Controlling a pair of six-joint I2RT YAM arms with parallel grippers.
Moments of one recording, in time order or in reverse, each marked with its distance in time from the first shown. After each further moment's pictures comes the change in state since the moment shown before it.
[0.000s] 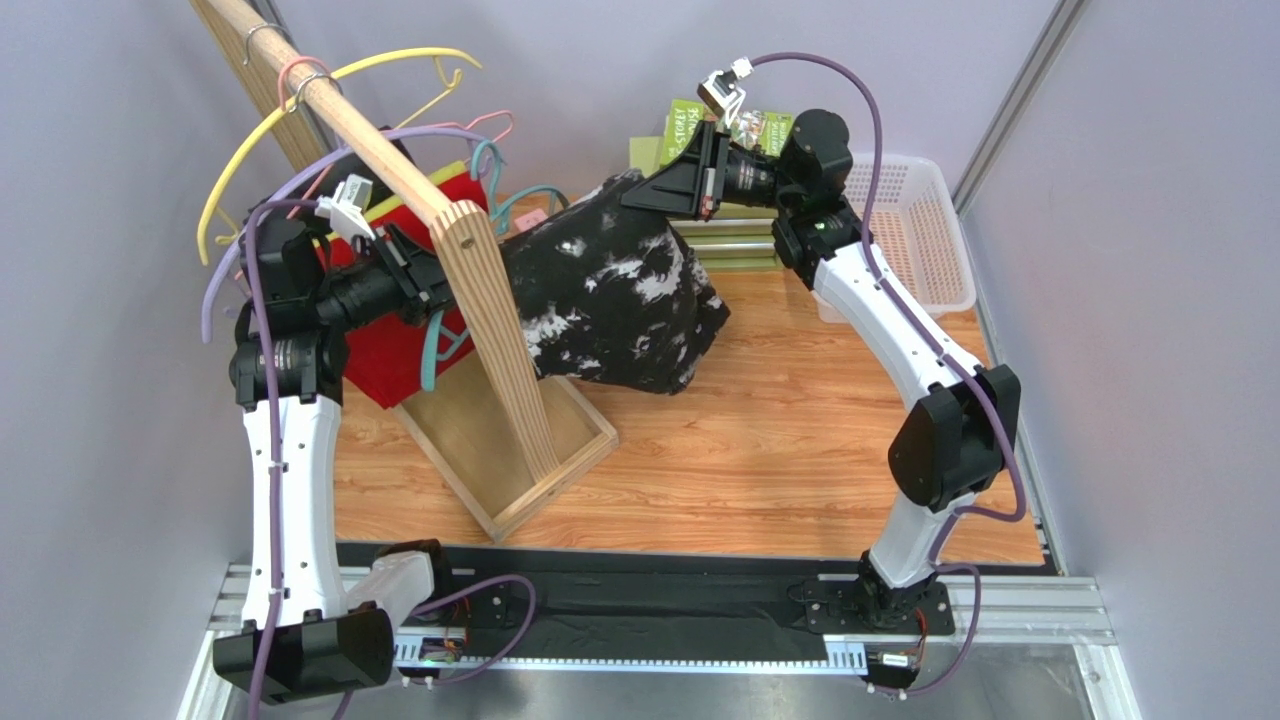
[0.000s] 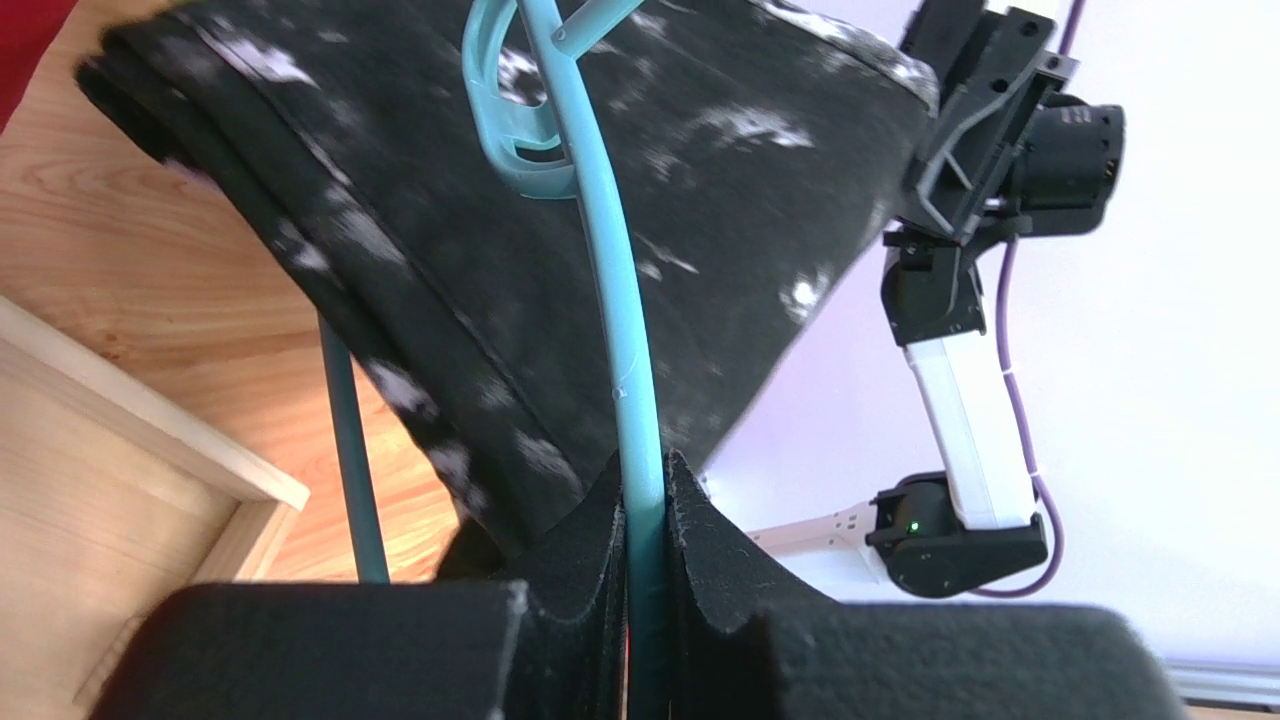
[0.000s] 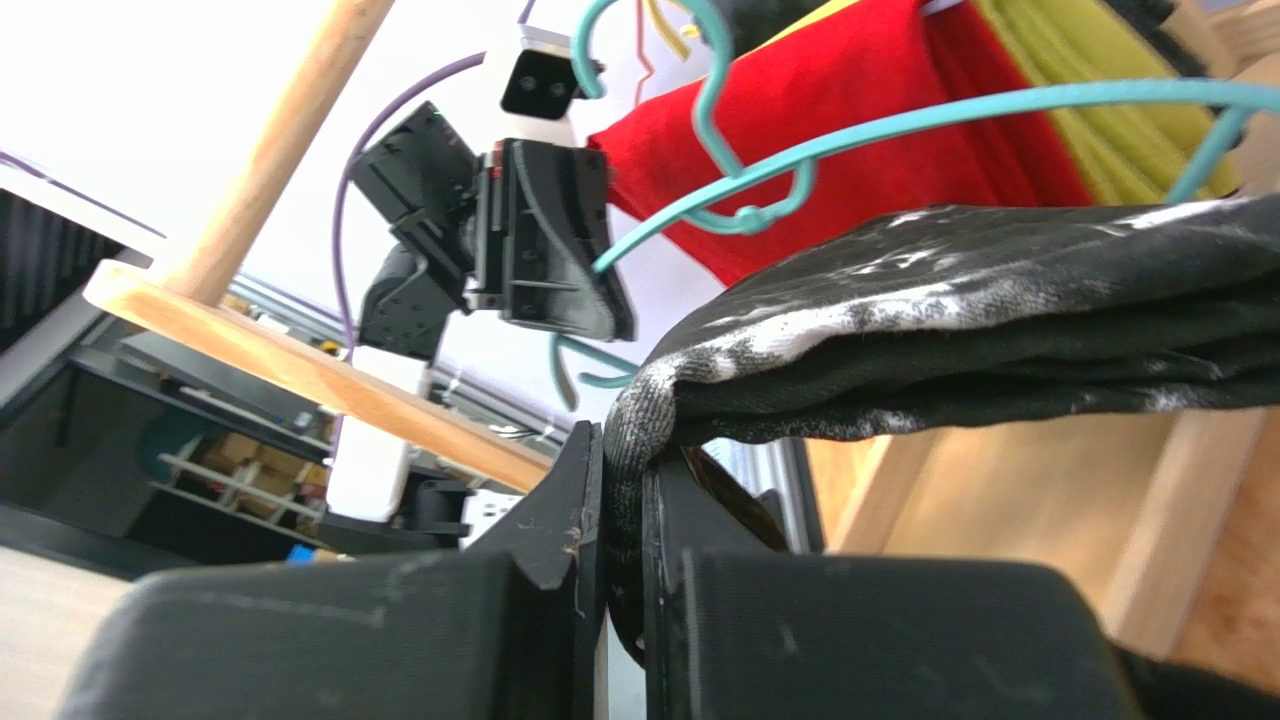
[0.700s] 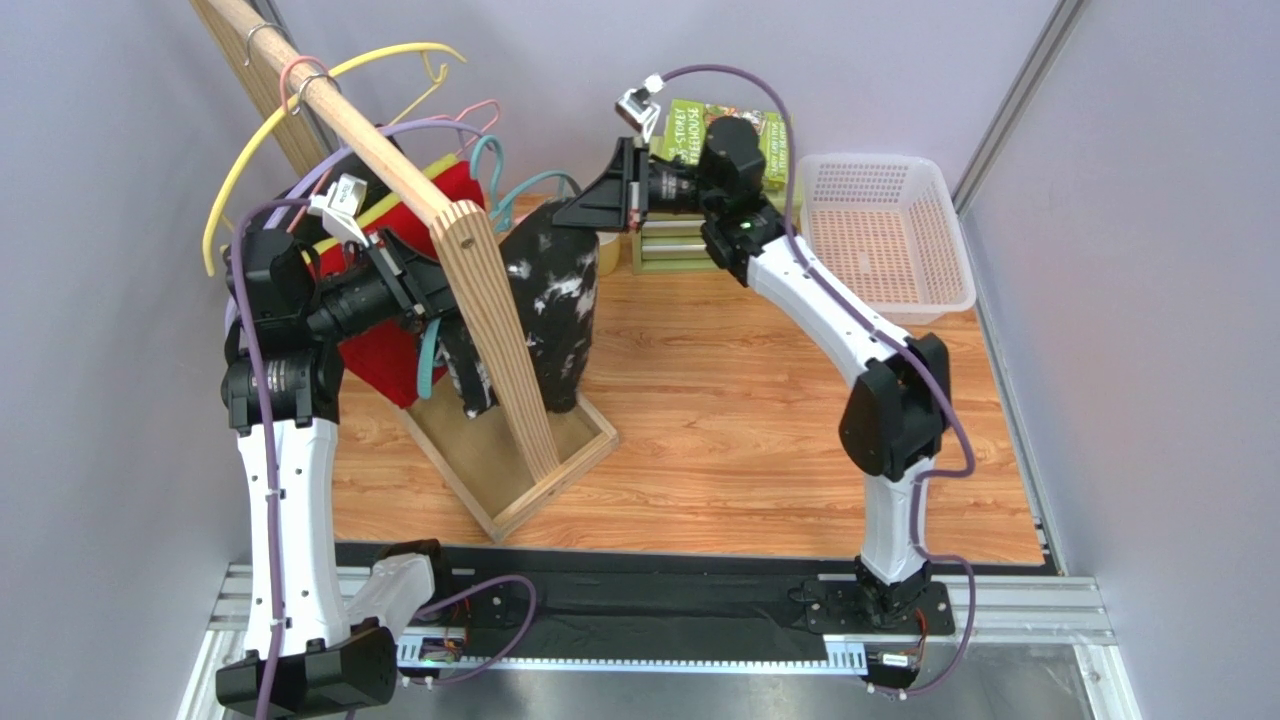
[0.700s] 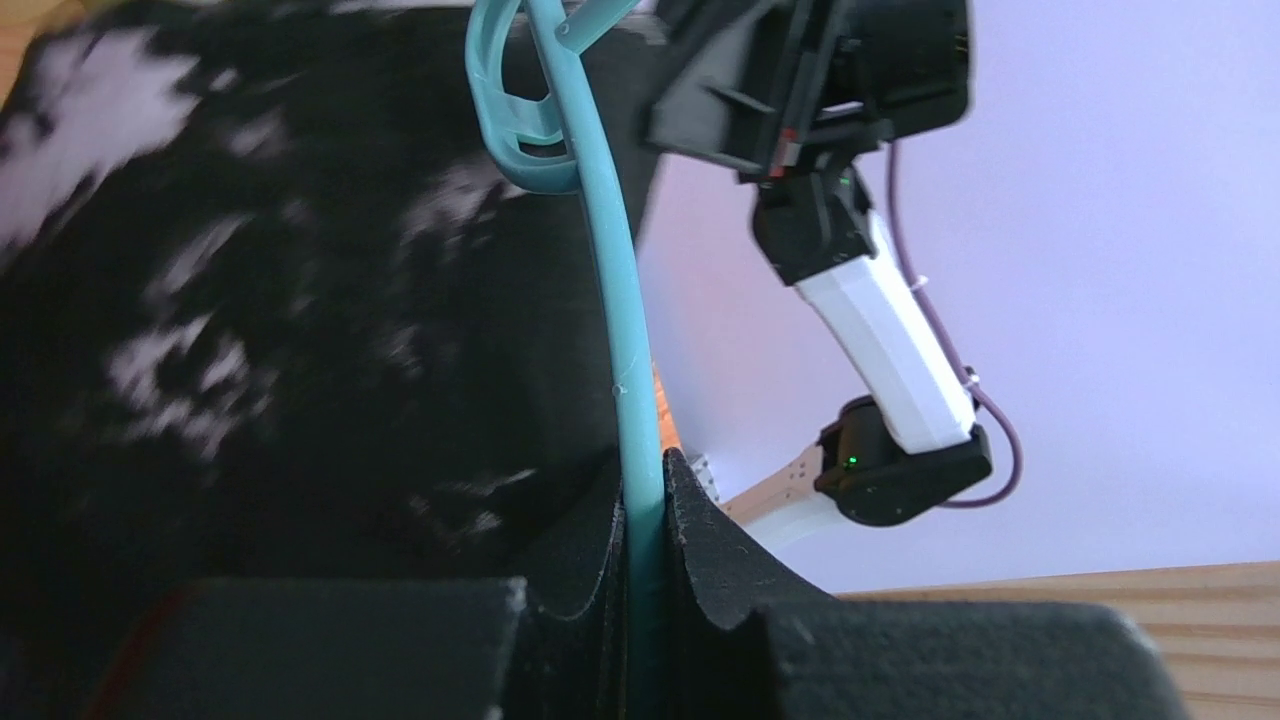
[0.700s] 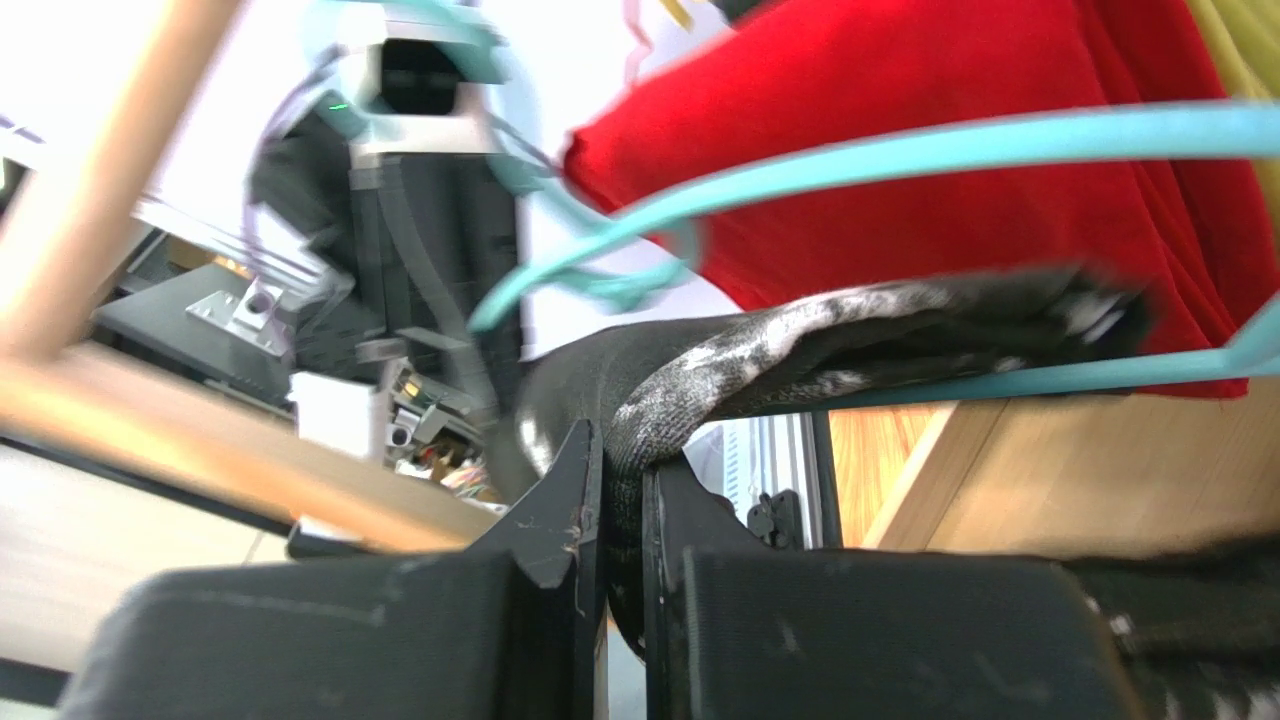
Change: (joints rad) left arm 0.001 -0.063 0.000 0.032 0.050 0.003; right arm 0.152 0.235 0.199 -0.016 0.035 -0.029
